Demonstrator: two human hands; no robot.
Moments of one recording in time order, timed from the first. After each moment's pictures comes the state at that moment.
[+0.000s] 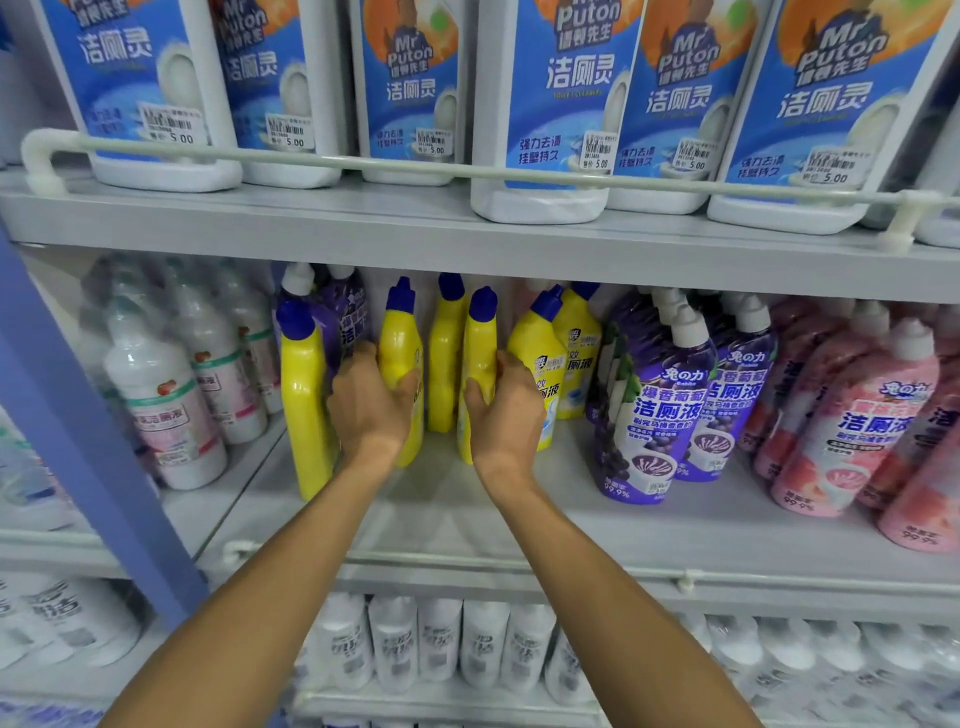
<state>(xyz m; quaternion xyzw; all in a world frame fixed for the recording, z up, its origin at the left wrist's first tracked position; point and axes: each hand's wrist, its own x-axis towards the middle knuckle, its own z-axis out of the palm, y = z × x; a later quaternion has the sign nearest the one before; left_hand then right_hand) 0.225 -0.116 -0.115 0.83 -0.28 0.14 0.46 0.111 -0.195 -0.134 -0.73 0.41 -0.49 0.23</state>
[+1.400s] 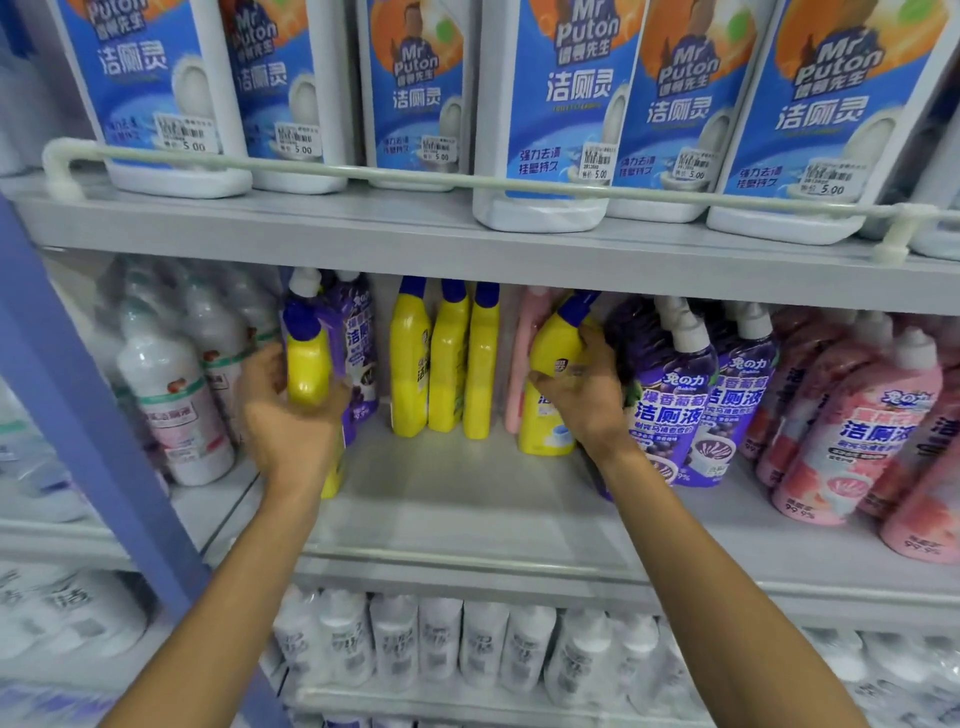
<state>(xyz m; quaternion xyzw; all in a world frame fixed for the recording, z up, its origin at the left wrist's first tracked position) 0.238 -0.041 -0.114 0.63 -0.26 0.14 0.72 0.041 -0.272 -0.110 -0.74 0.31 -0.49 0.34</state>
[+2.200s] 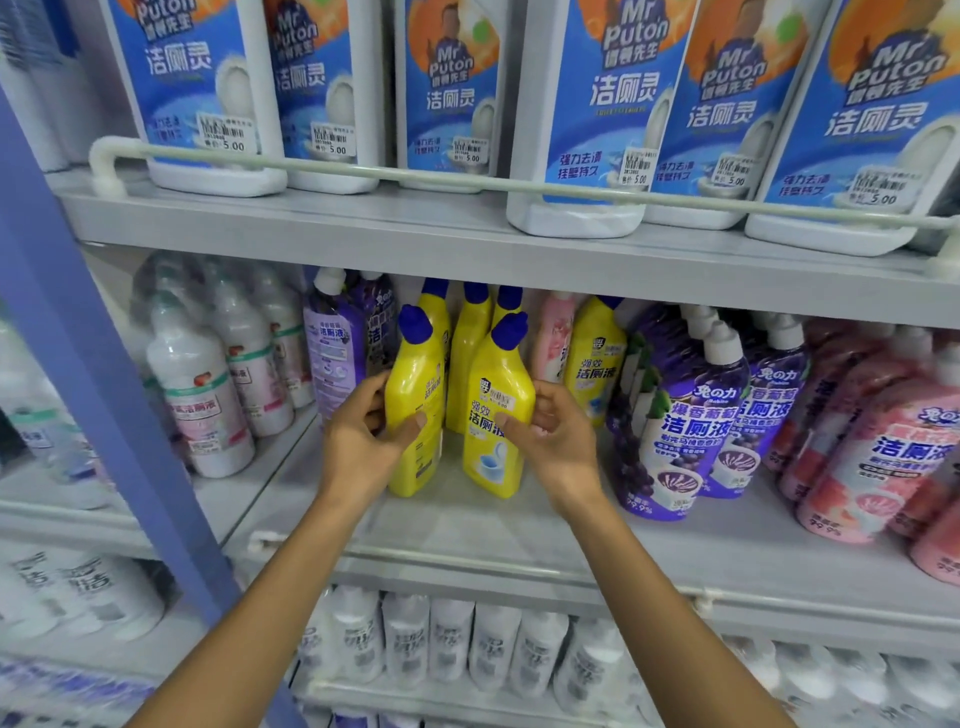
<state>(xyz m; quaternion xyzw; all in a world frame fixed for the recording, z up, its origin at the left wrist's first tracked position) 0.224 -0.060 -0.142 0.66 -0.36 -0.04 0.65 0.063 -0.207 -0.144 -0.66 0.31 -0.43 0.52</state>
